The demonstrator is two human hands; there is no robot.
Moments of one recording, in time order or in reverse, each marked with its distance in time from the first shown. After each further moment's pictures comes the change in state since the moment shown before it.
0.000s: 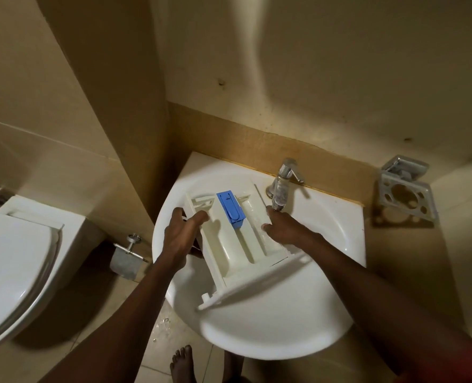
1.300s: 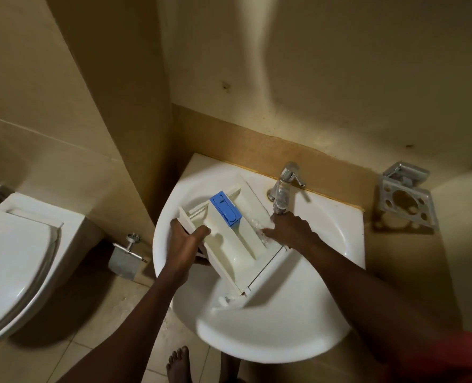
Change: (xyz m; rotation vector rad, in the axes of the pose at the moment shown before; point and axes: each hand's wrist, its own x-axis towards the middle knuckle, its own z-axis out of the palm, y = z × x) left_hand -0.003 -0.028 0.003 -0.211 -0.016 0.050; right_hand -0.004 -0.001 -0.005 -0.273 0.146 0.058
